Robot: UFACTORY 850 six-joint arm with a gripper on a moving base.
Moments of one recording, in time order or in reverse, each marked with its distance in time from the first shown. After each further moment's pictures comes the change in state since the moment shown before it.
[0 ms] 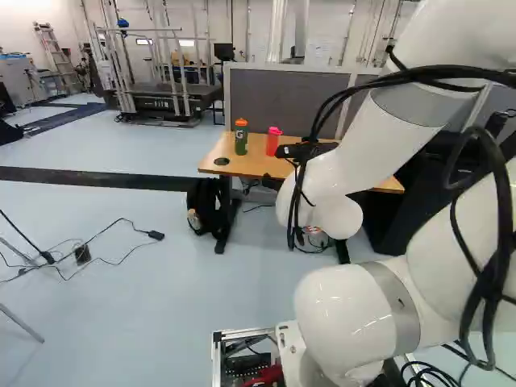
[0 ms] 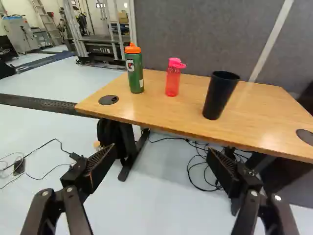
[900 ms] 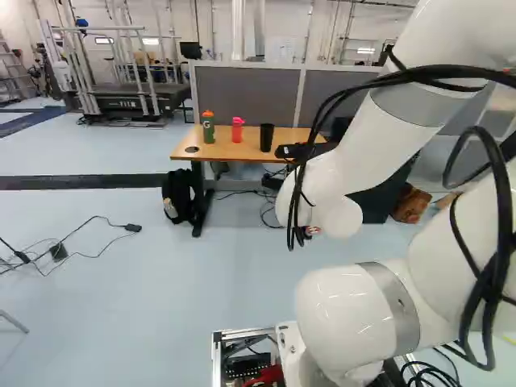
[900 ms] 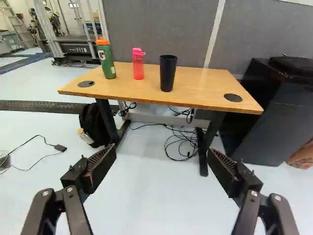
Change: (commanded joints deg) arm 0.0 0.0 0.0 0.0 0.0 0.0
